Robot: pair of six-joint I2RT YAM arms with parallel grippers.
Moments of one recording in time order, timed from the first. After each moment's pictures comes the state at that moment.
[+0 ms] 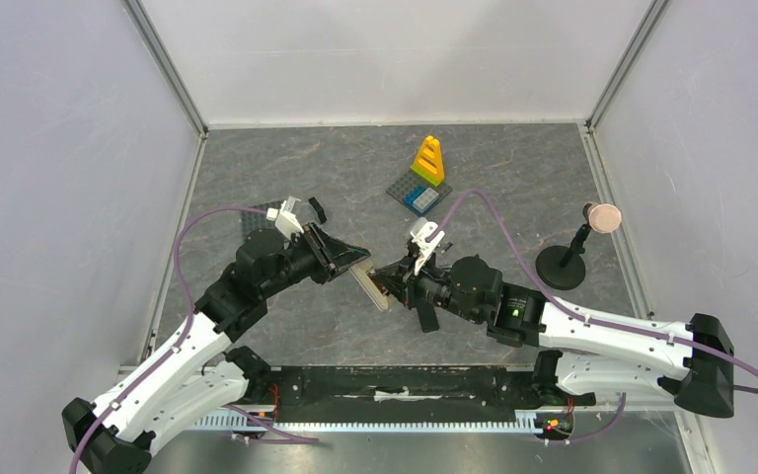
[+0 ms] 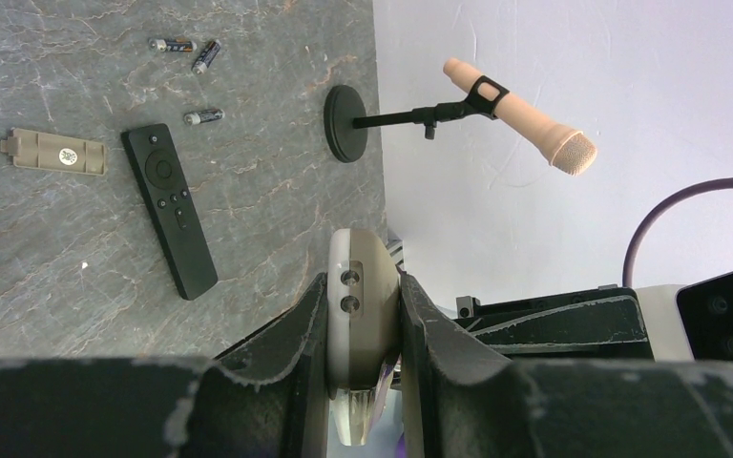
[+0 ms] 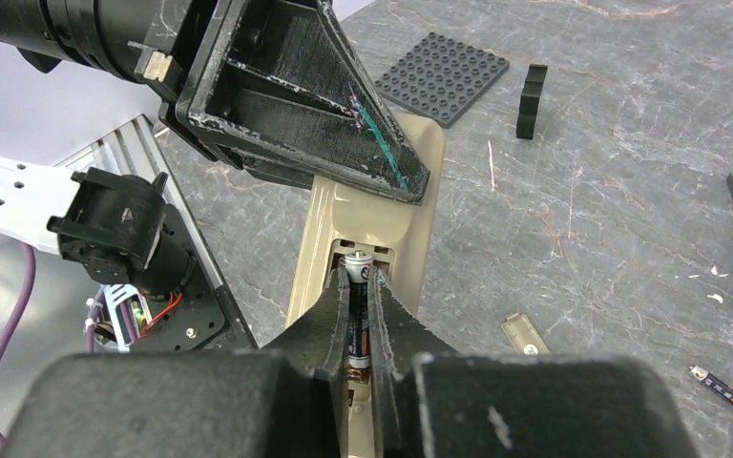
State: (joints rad) left arm -0.64 0.74 0.67 -0.19 0.21 -1.18; right arm 1.19 1.04 0.75 0.16 0.17 0.23
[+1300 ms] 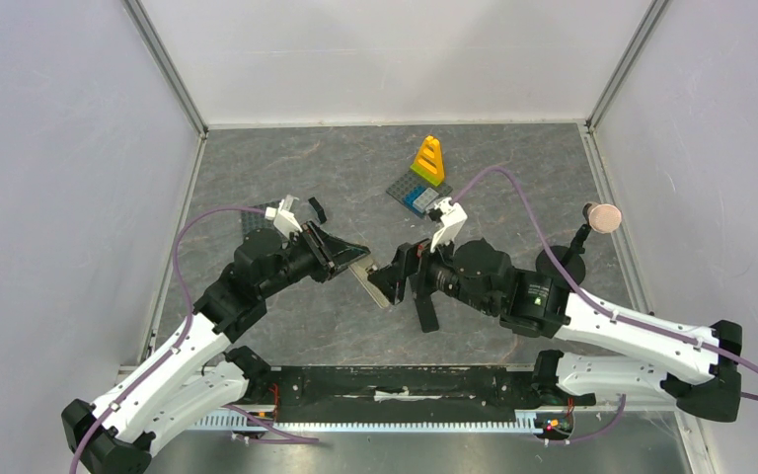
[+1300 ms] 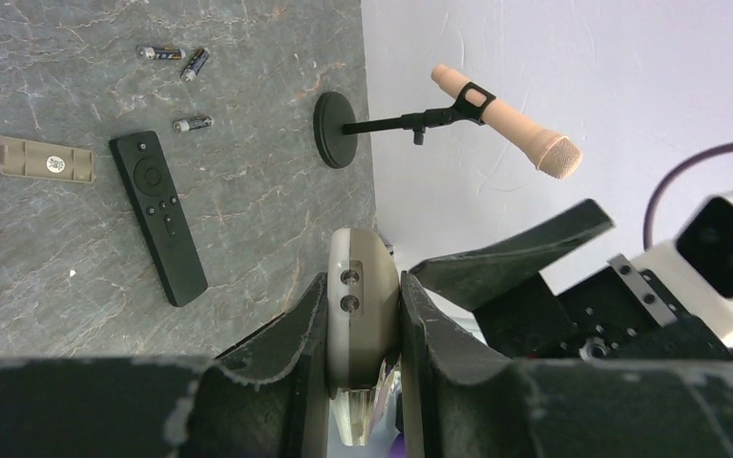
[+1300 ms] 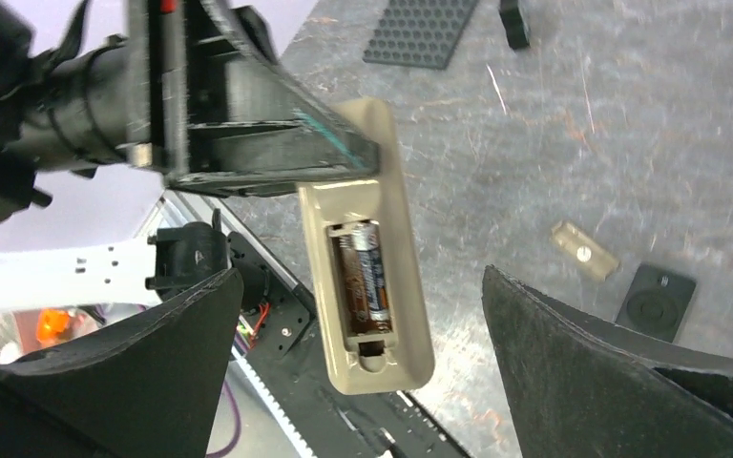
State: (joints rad) left arm -0.64 0.74 0.67 -0.18 0.21 -1.19; right arm 1.18 1.01 0.96 -0.21 0.26 0.58
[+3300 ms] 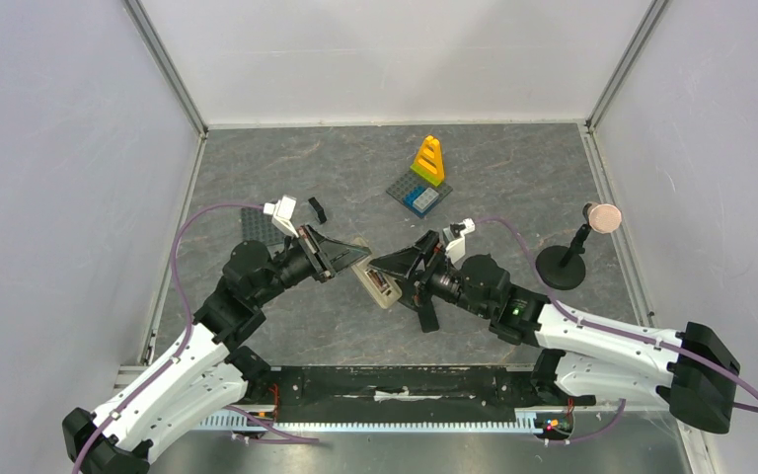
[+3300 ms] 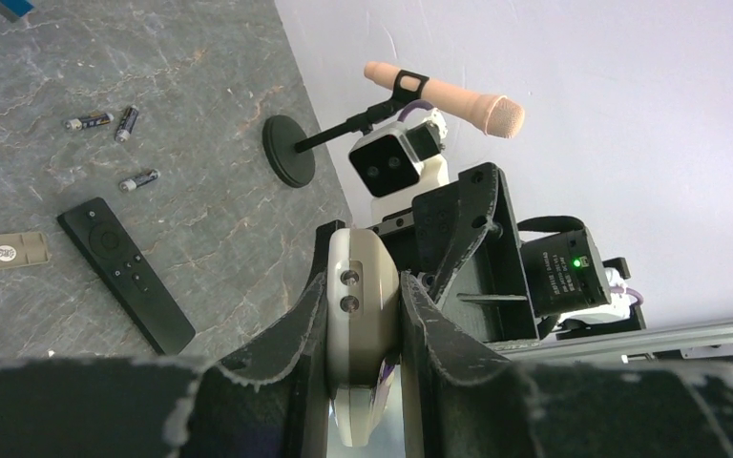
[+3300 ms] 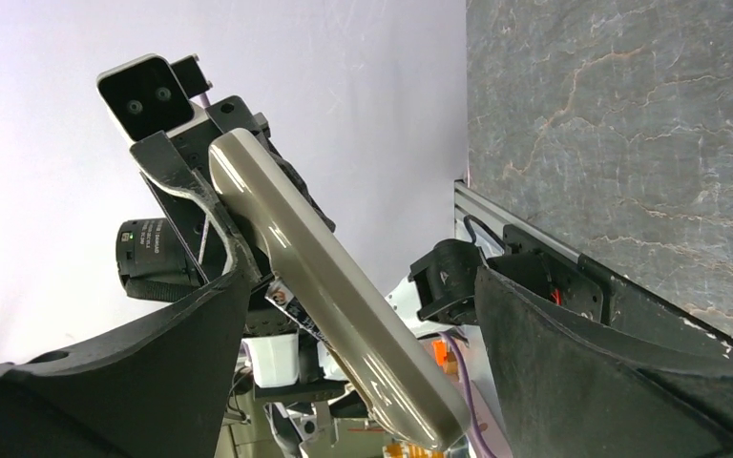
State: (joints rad) left arm -0.64 0.67 0.57 0.05 0.28 -1.07; right arm 1.04 1.01 0.57 0.31 0.04 1.56
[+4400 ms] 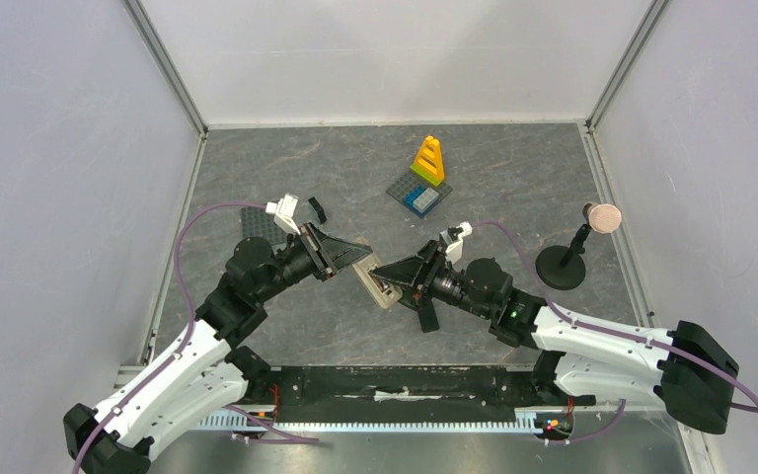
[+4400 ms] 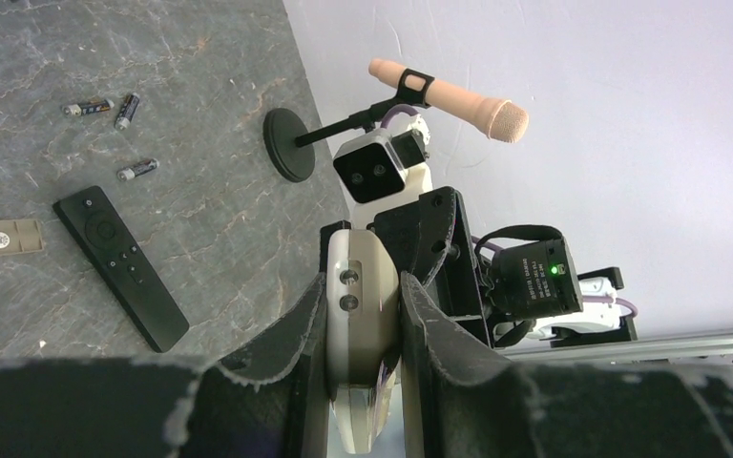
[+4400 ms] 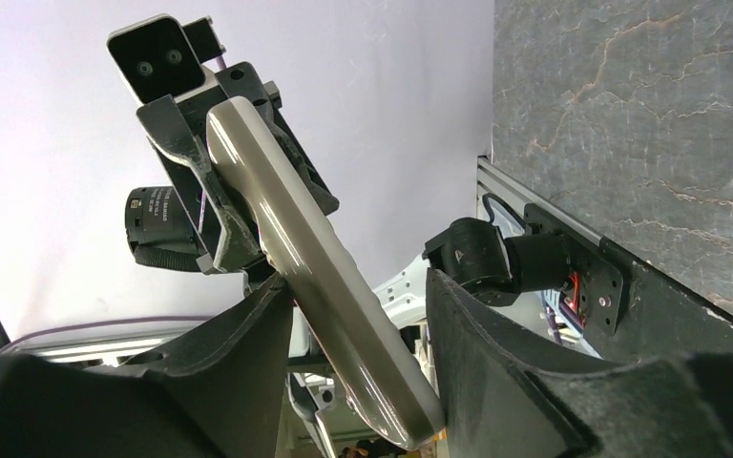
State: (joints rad) left arm -0.64 0.69 0.58 0.05 0.29 -1.09; right arm 1.01 1.03 0.49 0.46 -0.07 1.60
